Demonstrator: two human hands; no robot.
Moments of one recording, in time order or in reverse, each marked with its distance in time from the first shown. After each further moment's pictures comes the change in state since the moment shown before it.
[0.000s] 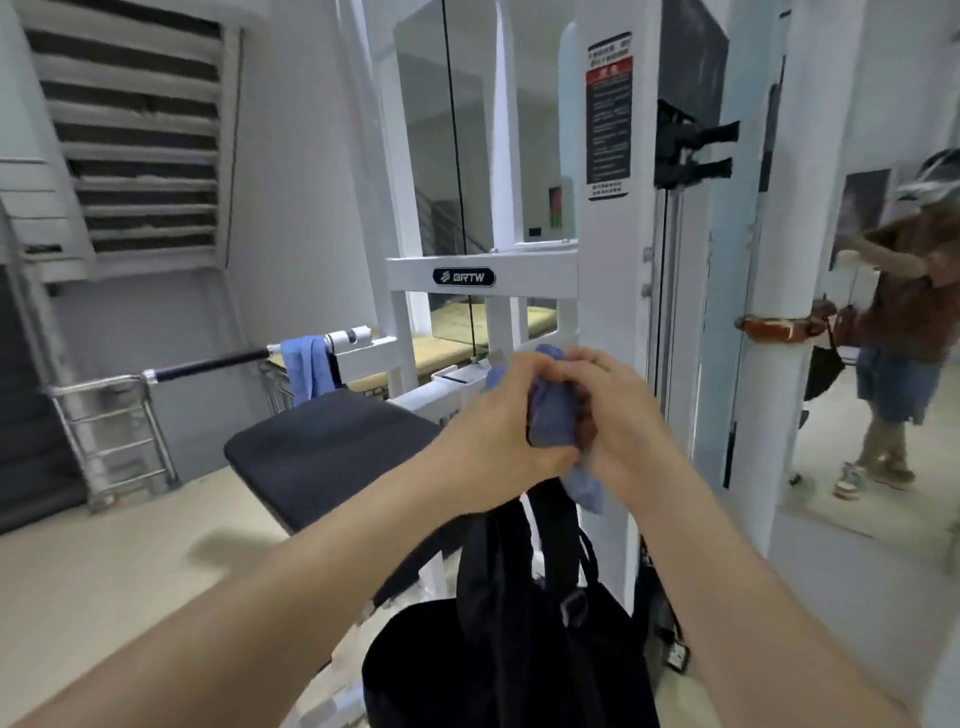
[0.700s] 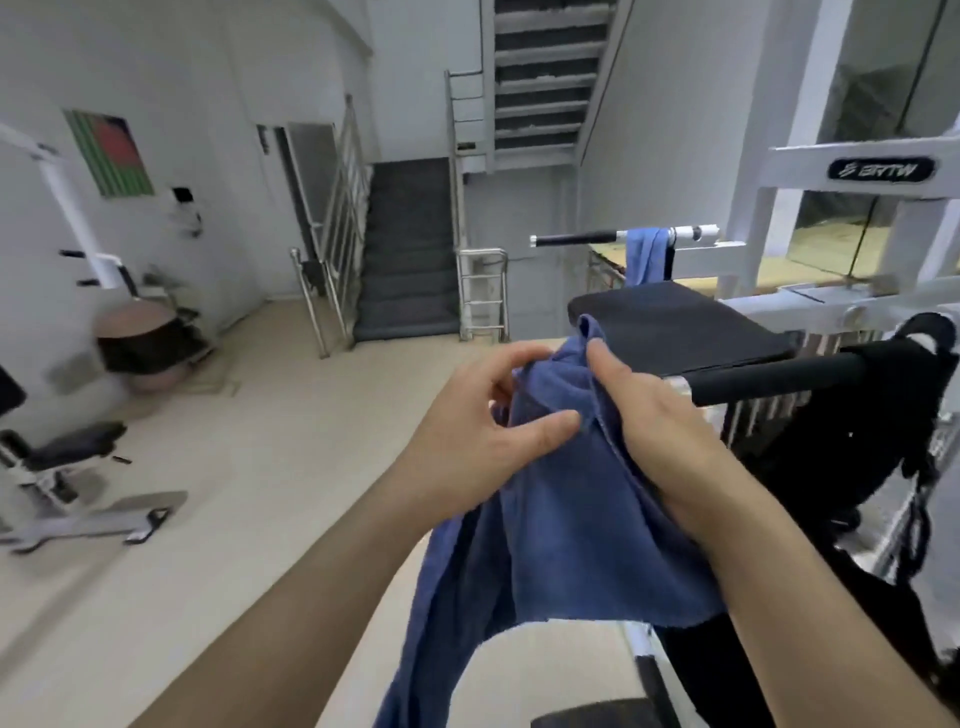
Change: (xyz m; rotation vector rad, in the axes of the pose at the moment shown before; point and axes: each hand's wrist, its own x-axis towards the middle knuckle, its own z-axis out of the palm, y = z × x) left_hand -0.281 0.063 -0.052 0.051 0.651 -0.490; right_hand -0.191 0.049 0.105 -0.422 -0.869 0.193
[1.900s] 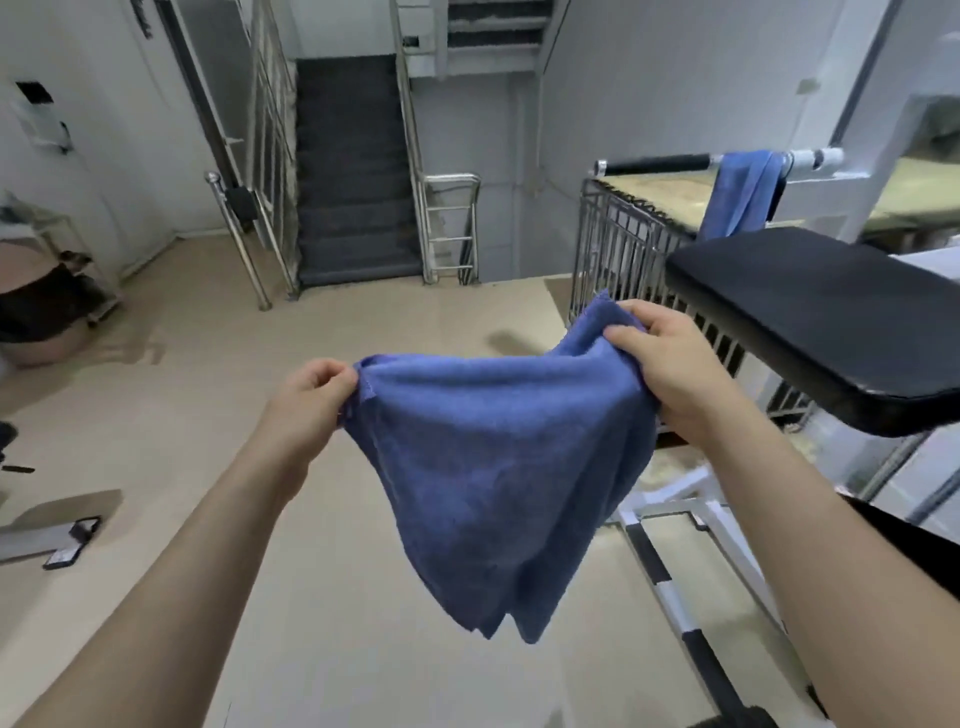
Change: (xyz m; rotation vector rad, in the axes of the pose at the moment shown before) left_hand 0.131 -0.371 -0.246 -0.214 0.205 -0.620; right_hand 0.313 0.108 0.157 -0.045 0.228 -0.004
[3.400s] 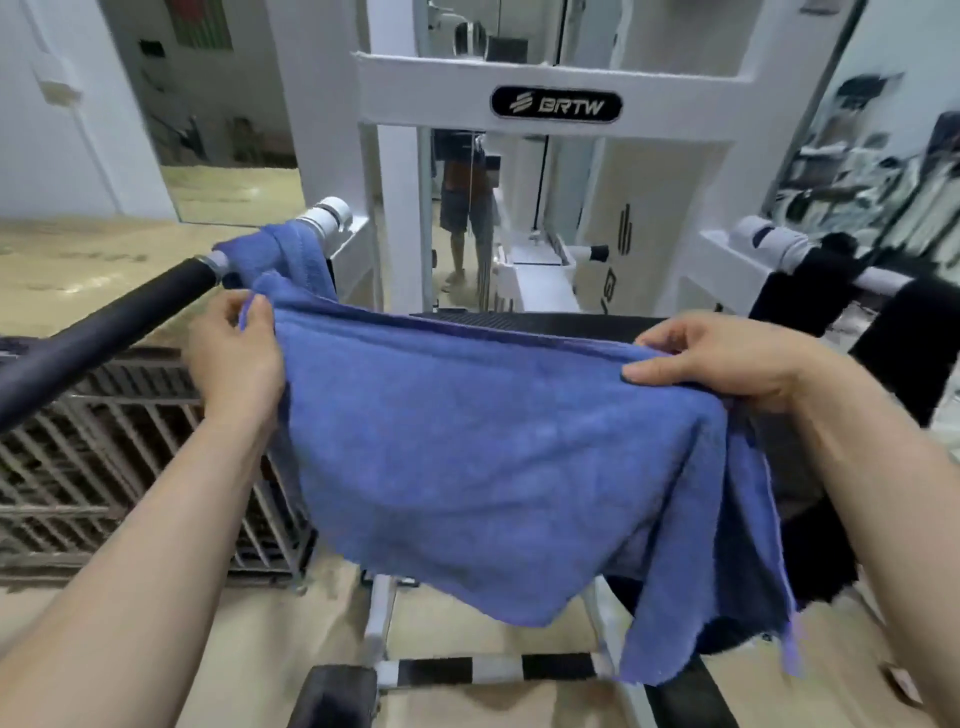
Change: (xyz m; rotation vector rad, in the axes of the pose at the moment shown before) left_hand 0.471 0.130 0.615 -0.225 -0.731 0.530; right_hand 0.210 0.021 -0.214 -0.442 0.875 0.789
